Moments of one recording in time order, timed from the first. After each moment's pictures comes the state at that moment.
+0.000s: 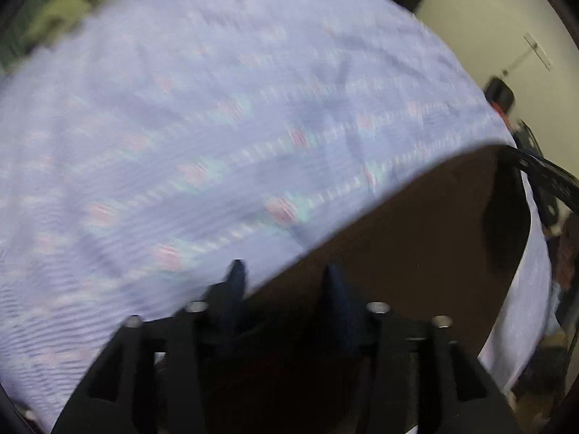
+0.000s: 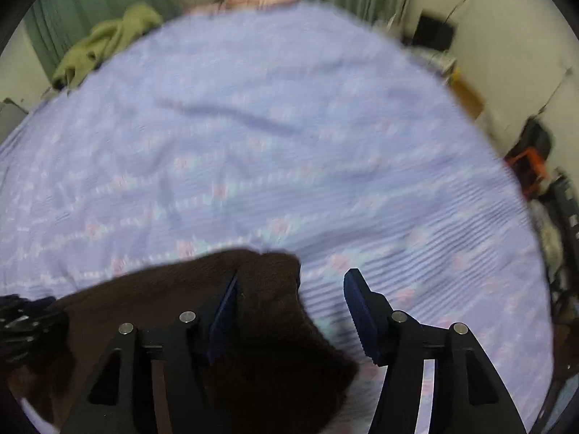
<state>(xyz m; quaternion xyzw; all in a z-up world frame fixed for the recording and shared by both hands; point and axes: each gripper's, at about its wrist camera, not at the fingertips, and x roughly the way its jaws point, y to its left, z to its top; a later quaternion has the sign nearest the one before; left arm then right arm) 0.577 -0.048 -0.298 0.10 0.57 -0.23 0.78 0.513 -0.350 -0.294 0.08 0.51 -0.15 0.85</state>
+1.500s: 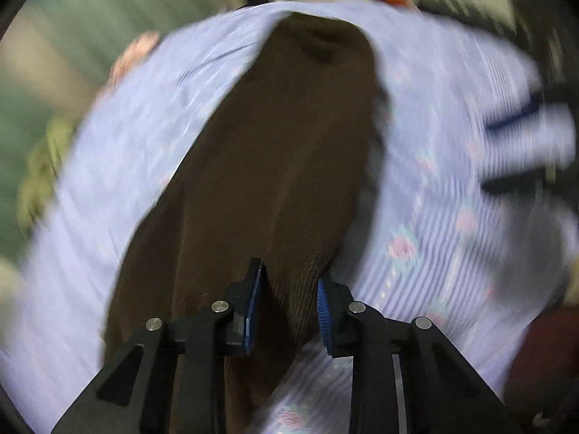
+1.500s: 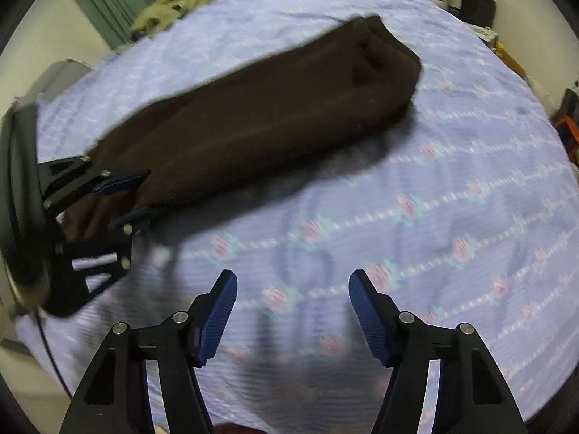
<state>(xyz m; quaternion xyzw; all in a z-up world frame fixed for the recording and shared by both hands) 0.382 -0.072 -0.291 0.34 0.45 -0.36 0.75 0.296 -0.242 -0.309 0.14 0.55 0.00 0.82</state>
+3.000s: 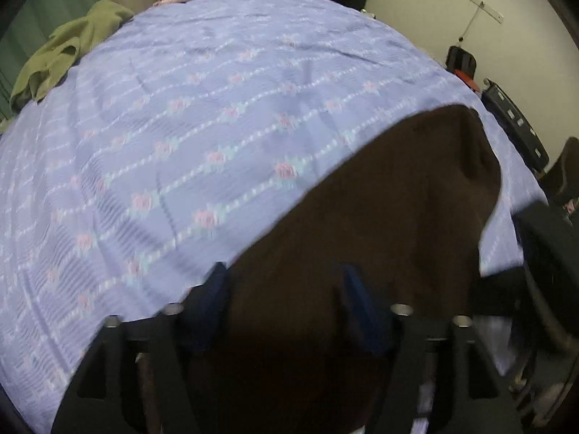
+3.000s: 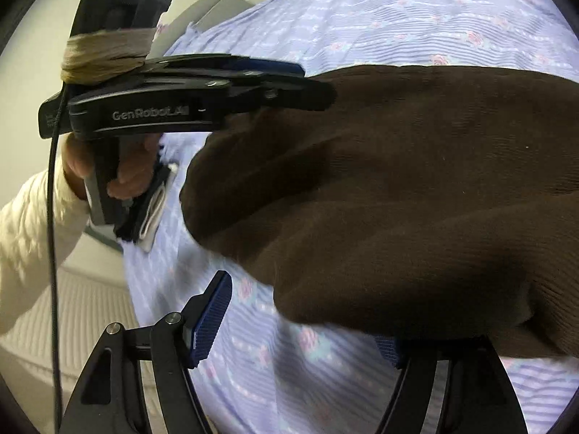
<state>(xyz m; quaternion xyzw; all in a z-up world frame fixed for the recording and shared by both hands) 0.525 -0.015 -0.292 0.17 0.54 -0.31 0.77 0.426 -0.134 -0.351 0.16 0.56 0.35 0.74</state>
